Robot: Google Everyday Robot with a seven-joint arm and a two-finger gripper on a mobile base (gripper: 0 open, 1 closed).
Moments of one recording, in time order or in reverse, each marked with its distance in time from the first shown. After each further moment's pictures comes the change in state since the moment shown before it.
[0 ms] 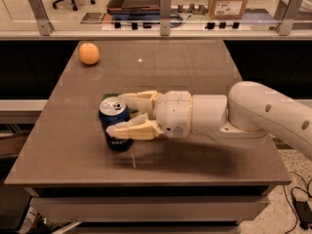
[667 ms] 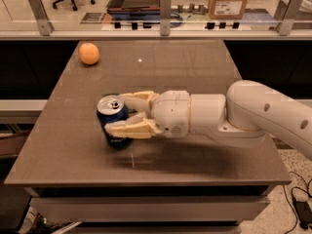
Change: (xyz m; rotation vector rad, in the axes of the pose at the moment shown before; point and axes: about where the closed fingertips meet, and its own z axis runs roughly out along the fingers) arm -0.003 0.003 0.003 -0.007 0.001 -0.006
